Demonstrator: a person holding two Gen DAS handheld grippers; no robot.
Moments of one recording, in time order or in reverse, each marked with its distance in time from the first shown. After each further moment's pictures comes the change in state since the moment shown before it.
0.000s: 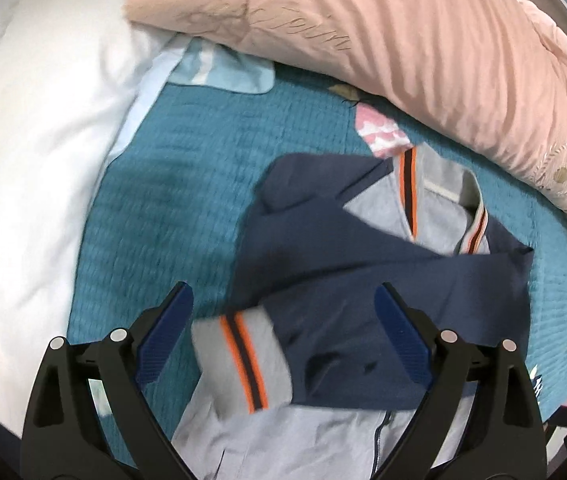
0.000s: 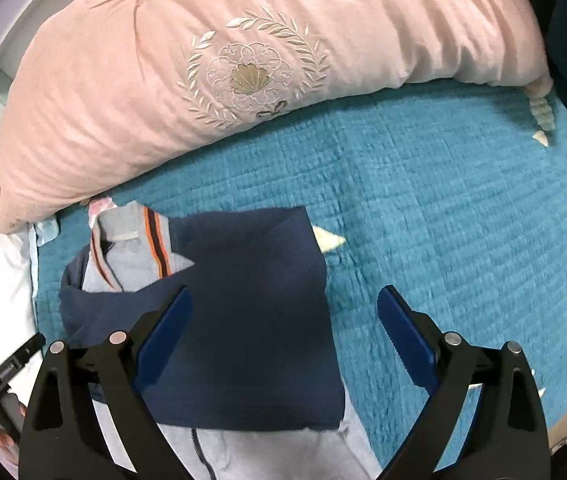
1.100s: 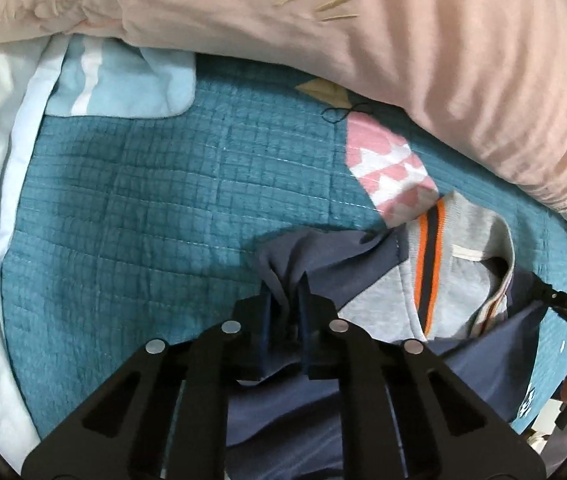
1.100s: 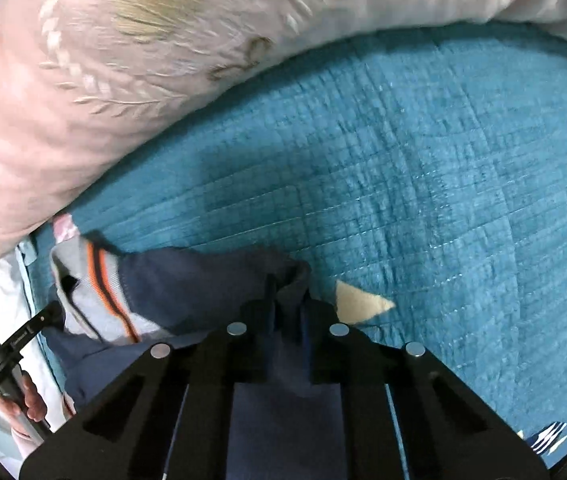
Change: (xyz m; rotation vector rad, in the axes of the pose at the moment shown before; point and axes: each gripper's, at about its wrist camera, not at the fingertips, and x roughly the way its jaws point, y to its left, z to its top) left arm 0.095 -0.014 0.084 0.082 0.114 -0.099; right arm 0.106 -0.024 0.055 0.054 0.212 0.102
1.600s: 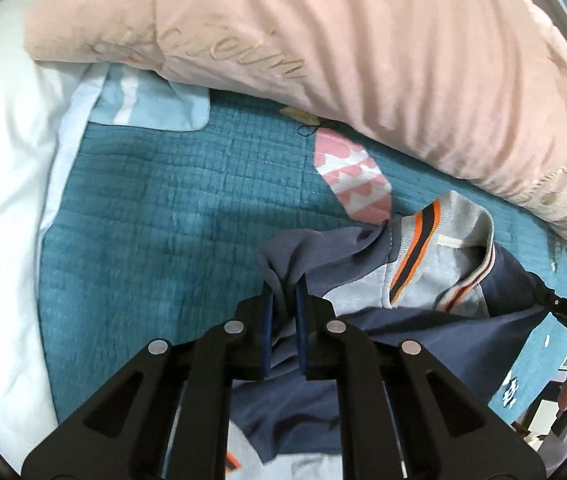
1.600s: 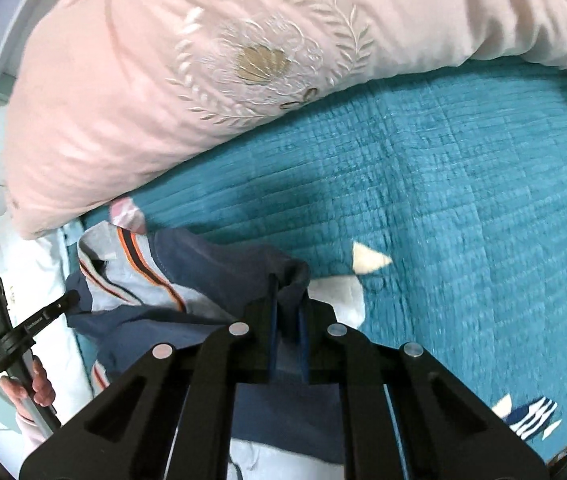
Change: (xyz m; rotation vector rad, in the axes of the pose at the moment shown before) left arm -0.075 -0.002 -0.030 -0.014 -0.041 -0.026; right arm -0.083 -0.002 -0.031 -0.044 -0.049 0.086
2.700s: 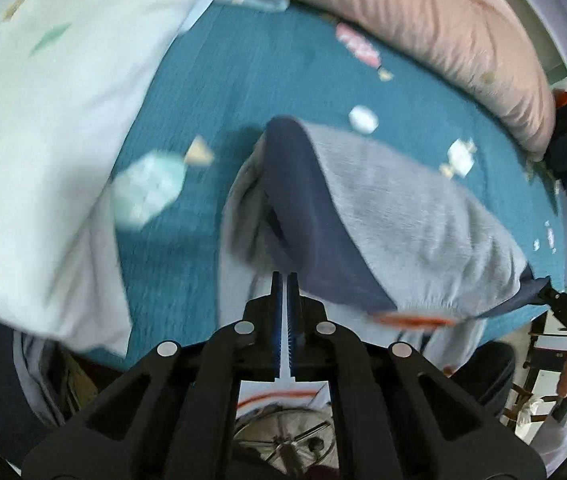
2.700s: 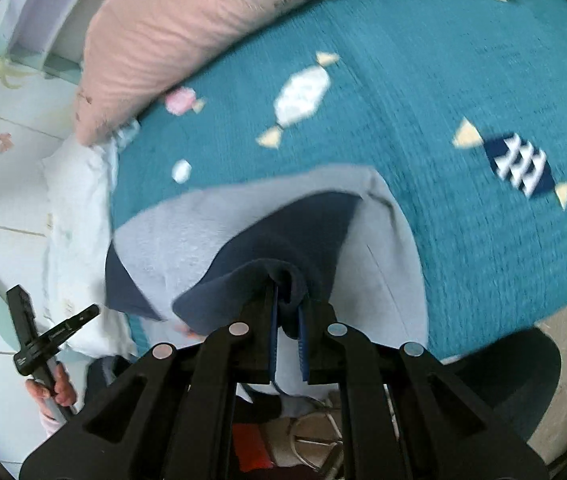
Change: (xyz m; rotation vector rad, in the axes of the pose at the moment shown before) left arm -0.110 0.053 -0.269 -0.026 0.026 -0.022; right arm -0.097 -0.005 -0.283 0.047 -0.011 0.072
